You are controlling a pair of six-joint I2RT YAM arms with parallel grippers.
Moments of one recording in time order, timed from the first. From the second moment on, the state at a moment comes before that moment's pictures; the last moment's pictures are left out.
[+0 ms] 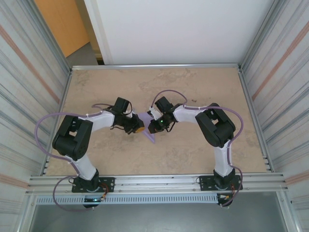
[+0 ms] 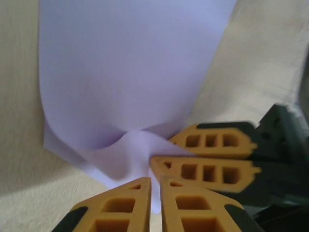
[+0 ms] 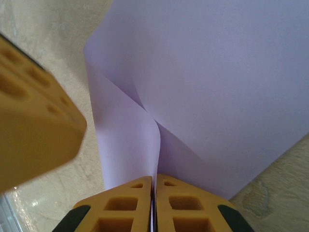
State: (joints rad) left arm -0.41 1.71 0.87 -0.28 0.64 -0.86; right arm 0.69 2.01 1.22 -0.36 -0.55 0.25
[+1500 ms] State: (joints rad) left arm -0.43 1.77 0.85 -0.21 0.62 -0.91; right arm 0.69 2.02 1.24 -0.38 -0.55 0.25
